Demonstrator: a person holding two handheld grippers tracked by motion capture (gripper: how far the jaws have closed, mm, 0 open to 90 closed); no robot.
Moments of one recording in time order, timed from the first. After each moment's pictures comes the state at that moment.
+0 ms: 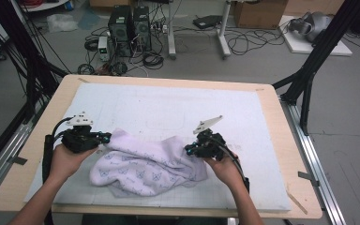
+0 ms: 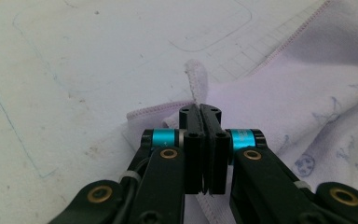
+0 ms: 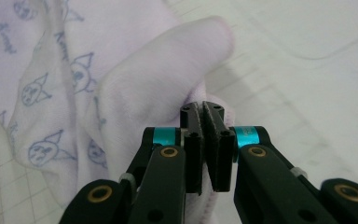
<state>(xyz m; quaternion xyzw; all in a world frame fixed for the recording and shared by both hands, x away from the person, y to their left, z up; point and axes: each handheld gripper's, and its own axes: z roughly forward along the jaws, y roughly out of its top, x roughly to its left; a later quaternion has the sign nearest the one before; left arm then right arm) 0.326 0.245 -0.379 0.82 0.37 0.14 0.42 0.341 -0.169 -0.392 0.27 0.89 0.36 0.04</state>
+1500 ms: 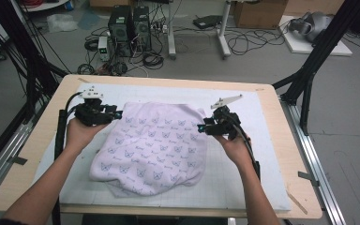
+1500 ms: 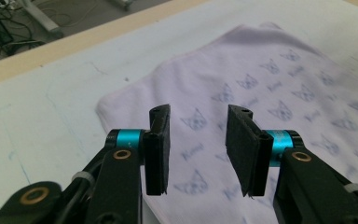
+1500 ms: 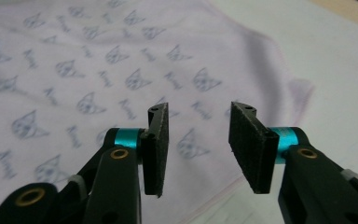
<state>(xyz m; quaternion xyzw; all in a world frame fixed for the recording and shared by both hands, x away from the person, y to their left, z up) 0.386 0.229 -0.358 0.80 0.37 0.17 0.45 0.383 -0.206 -0.360 0.34 0.85 0.38 0.10</state>
